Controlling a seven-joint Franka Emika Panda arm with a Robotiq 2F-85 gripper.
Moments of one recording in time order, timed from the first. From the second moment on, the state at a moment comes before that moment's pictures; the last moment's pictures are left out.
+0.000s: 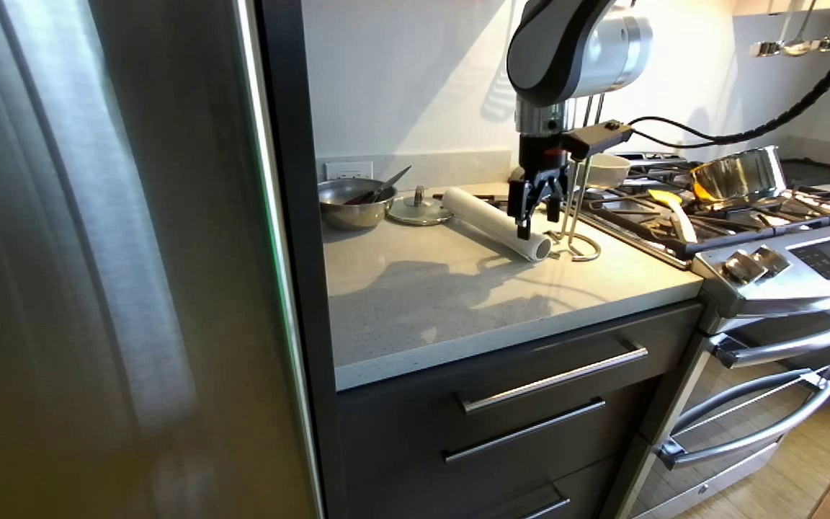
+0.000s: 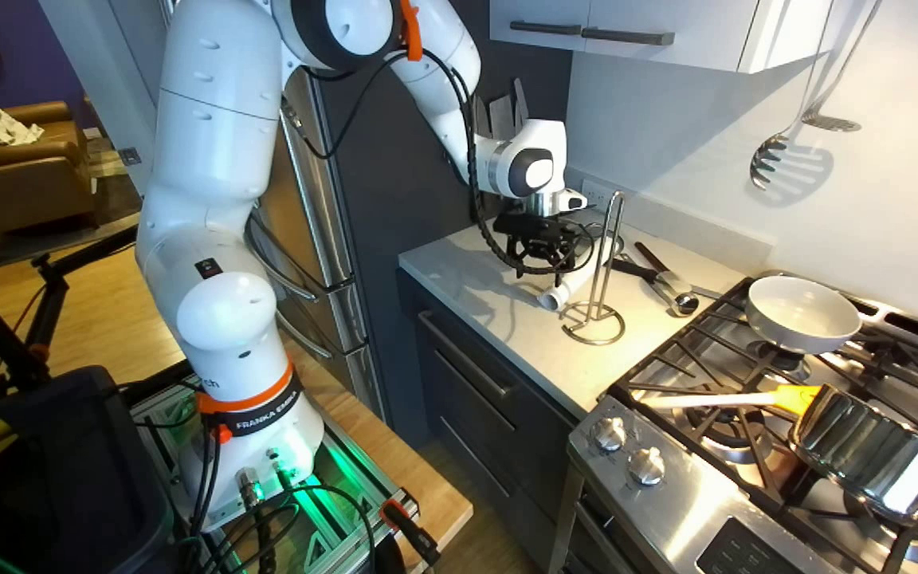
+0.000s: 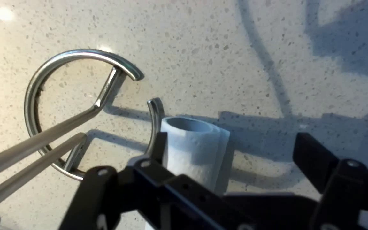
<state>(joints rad) -0.08 0.43 -0.06 -2.04 -0.14 2.43 -0.24</state>
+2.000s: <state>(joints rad) -0.12 0.44 -0.03 -1.89 0.08 2.27 -0.13</state>
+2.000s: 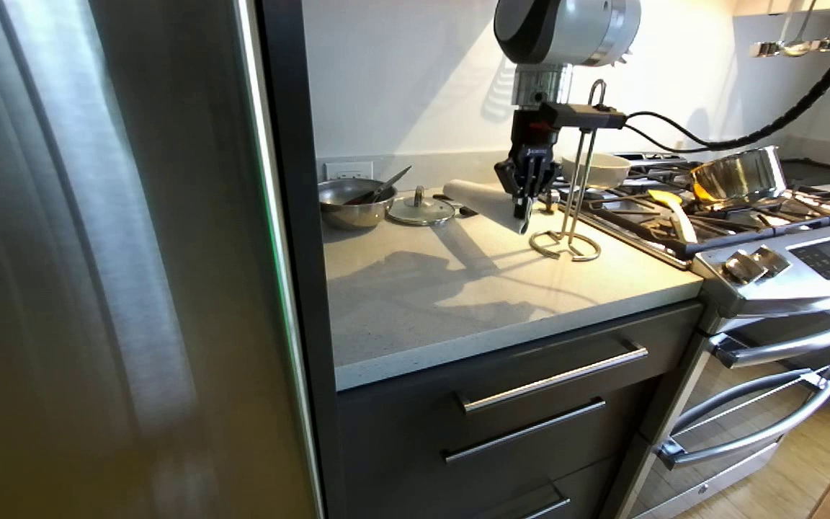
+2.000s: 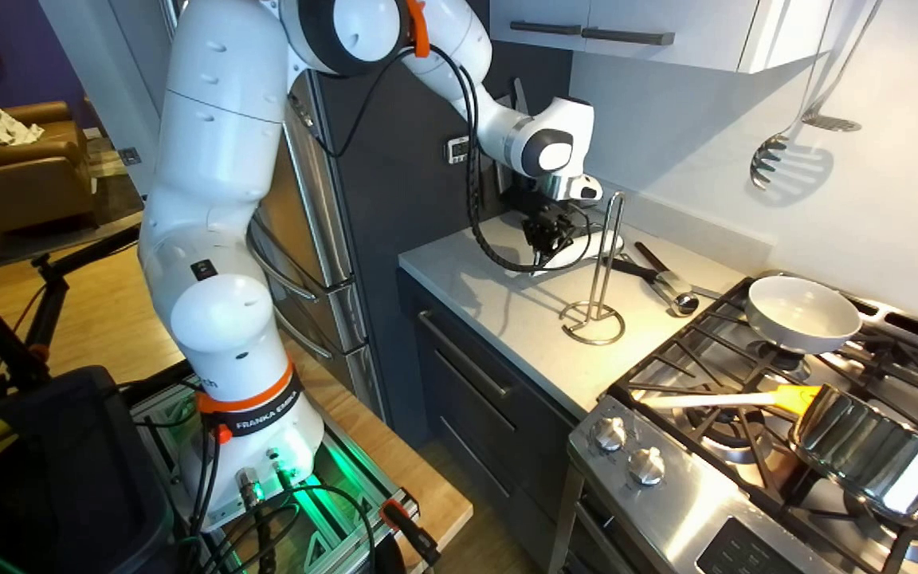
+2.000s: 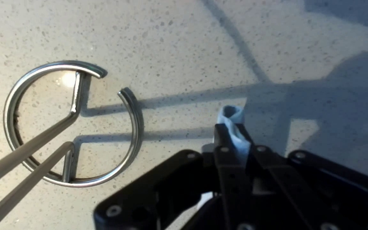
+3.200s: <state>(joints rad) -0.21 0.38 -0.03 -1.72 0.51 1.82 -0.08</state>
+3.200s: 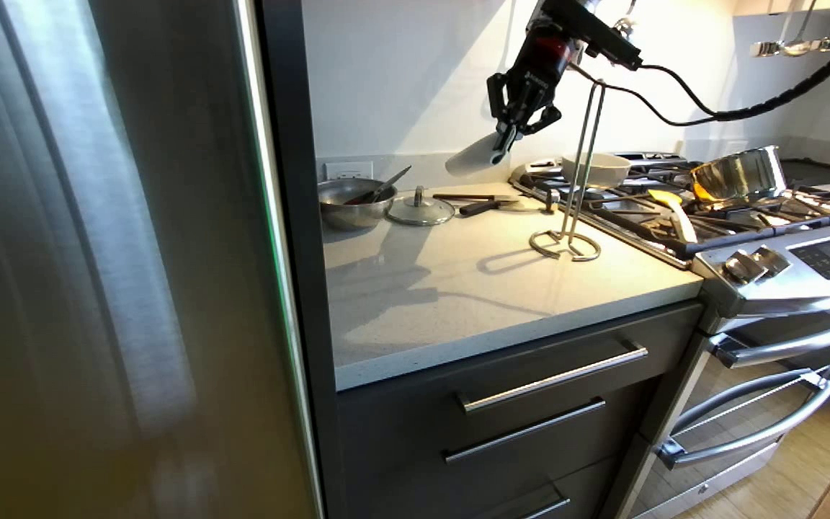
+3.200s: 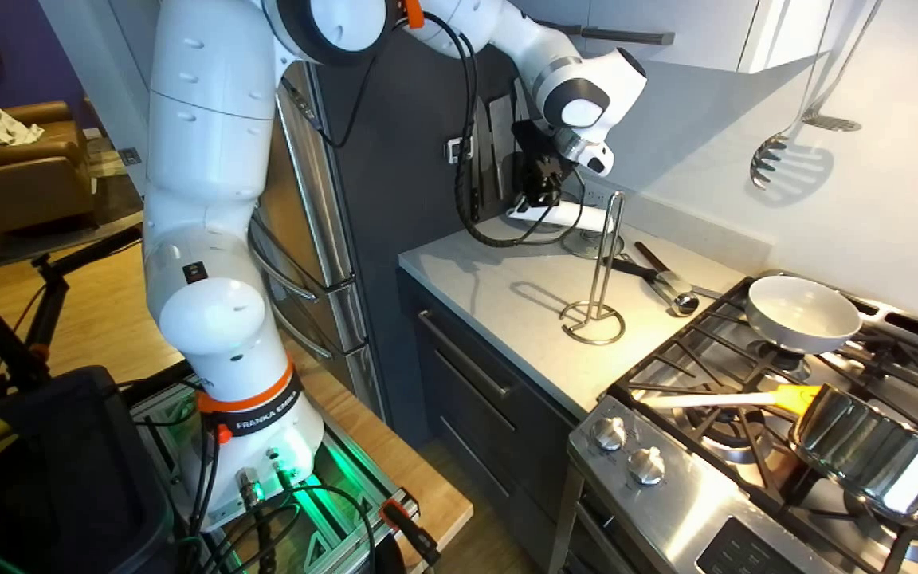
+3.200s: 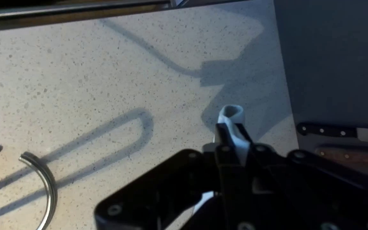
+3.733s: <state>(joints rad) -0.22 0.42 -0.07 -1.64 0.60 1.45 0.15</state>
